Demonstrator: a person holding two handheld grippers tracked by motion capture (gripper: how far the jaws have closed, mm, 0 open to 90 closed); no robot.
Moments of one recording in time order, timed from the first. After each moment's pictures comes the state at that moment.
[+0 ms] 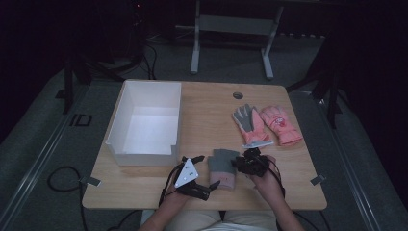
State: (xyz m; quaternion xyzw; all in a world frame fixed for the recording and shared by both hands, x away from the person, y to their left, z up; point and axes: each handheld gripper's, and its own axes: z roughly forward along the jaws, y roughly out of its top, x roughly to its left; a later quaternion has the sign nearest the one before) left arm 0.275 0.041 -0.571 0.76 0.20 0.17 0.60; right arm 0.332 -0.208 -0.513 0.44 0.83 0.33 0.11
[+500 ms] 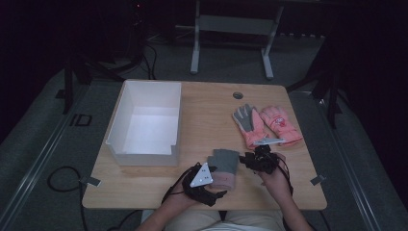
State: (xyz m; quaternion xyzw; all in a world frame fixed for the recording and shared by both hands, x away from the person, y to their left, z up) left arm 0.271 0.015 -0.561 0.85 0.14 0.14 0.50; right arm 0.342 -0.232 -0.511 0.46 0.81 0.35 0.12
